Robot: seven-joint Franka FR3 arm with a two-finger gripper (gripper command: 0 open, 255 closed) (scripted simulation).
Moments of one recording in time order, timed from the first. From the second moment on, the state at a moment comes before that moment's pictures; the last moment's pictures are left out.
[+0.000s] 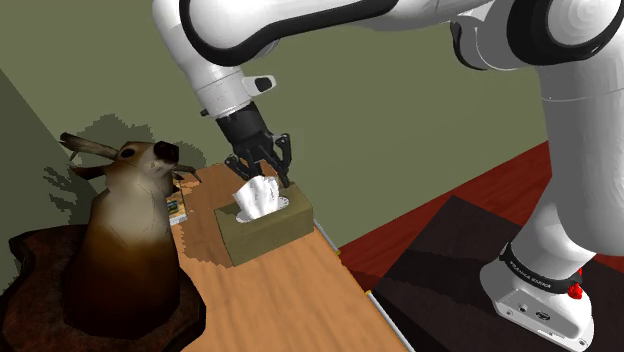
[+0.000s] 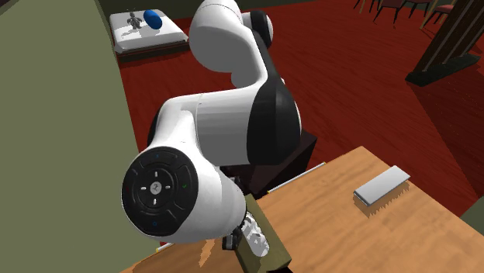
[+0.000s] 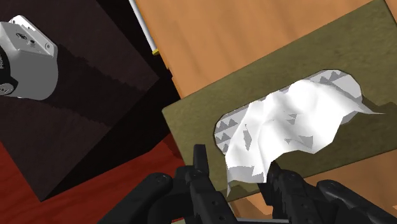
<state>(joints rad) 0.16 0.52 0.64 -1.31 -0.12 1.36 1.62</state>
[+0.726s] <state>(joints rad) 0.17 0.52 0.64 -1.29 -0.12 1.35 1.62</state>
